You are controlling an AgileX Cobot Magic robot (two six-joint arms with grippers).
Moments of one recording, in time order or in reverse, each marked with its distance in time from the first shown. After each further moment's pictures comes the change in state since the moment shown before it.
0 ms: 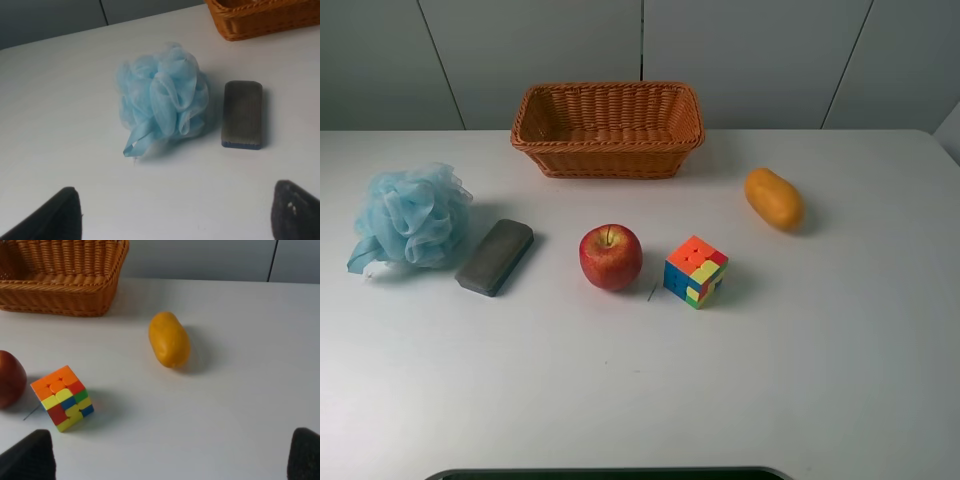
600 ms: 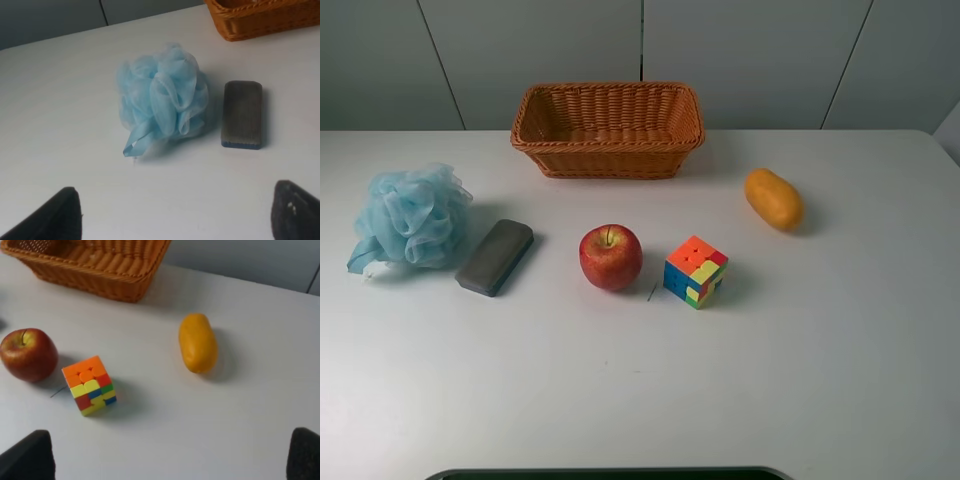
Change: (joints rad) left arm 0.000 0.000 0.000 0.000 0.000 0.000; right arm 0.050 0.390 -0.233 0.086 0.024 -0.210
